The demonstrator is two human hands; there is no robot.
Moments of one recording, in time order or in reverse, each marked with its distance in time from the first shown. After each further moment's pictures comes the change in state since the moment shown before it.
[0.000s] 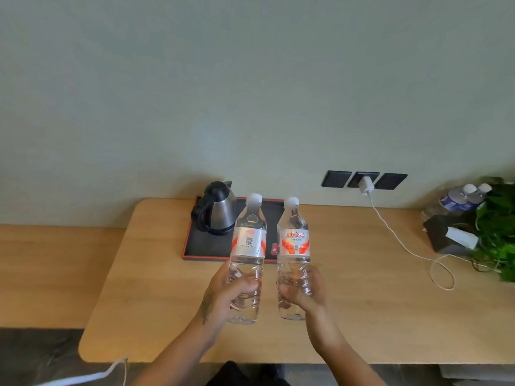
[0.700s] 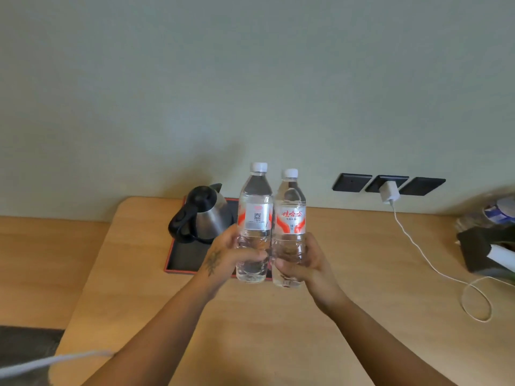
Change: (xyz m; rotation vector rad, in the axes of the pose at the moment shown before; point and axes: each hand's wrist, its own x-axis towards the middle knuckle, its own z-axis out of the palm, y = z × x) left_hand 0.172 0.040 0.032 0.124 -0.033 0.049; right_hand 0.178 -0.024 -0.040 -0.085 -0.170 0.054
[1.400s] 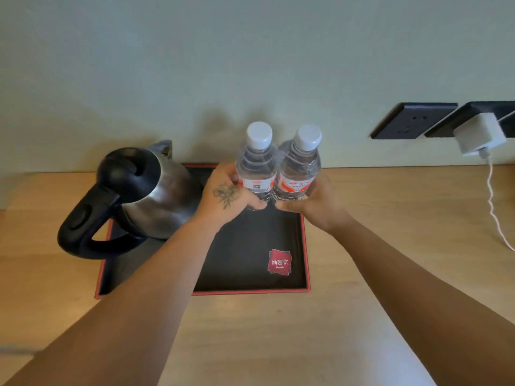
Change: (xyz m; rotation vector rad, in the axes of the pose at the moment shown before) left_hand 0.250 -0.110 0.001 0.363 0.062 0.018; right_hand 0.230 0.120 -0.074 -0.526 0.054 -0.107
